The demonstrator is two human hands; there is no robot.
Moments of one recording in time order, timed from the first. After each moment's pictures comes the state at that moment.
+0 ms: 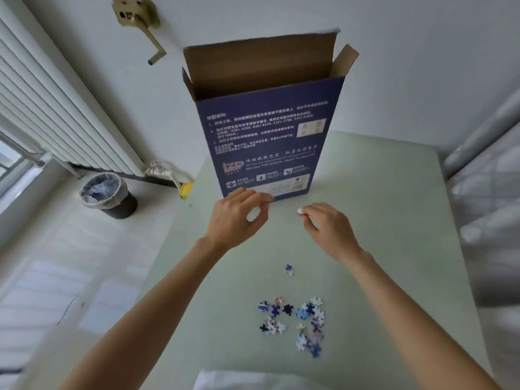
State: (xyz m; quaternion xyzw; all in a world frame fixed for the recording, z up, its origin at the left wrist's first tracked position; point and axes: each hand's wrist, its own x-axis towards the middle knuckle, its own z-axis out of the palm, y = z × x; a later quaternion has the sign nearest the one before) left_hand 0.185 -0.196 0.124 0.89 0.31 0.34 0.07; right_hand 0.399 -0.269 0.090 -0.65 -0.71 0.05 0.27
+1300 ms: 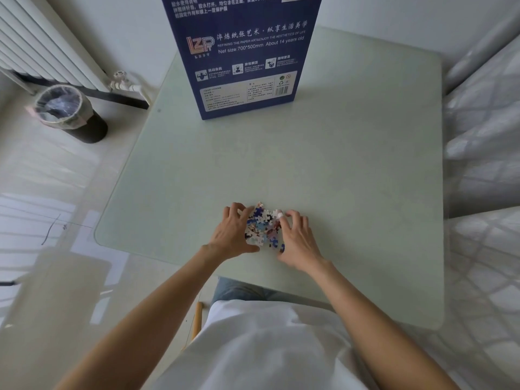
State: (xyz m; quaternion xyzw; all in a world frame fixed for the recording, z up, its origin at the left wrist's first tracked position) left_hand 0.174 -0.367 -0.038 0.83 0.47 -0.08 0.30; right_hand 0.338 -0.443 -0.034 -0.71 -0.65 0.25 -0.02
